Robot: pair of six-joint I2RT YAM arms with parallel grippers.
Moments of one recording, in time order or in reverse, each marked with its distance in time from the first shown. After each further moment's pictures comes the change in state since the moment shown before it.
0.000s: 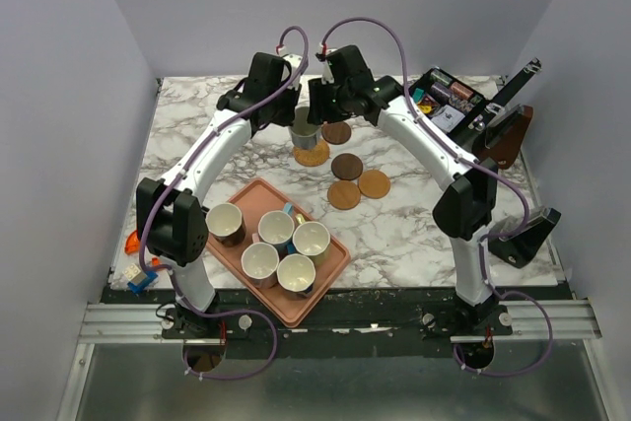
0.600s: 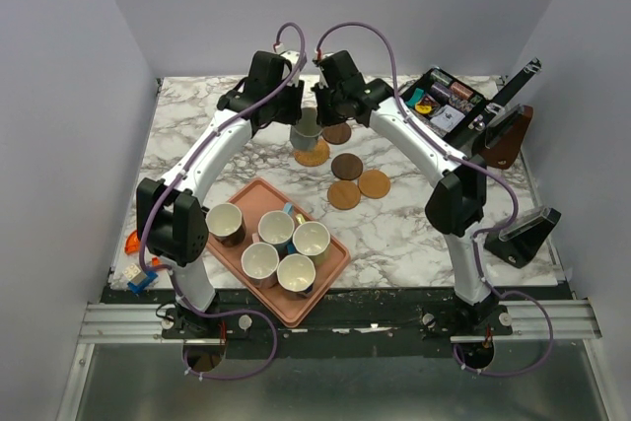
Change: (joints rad) left arm -0.015 0.002 0.000 0.015 0.000 -0.058; right arm 0.001 0.062 0.021 -0.007 0.139 -0.038
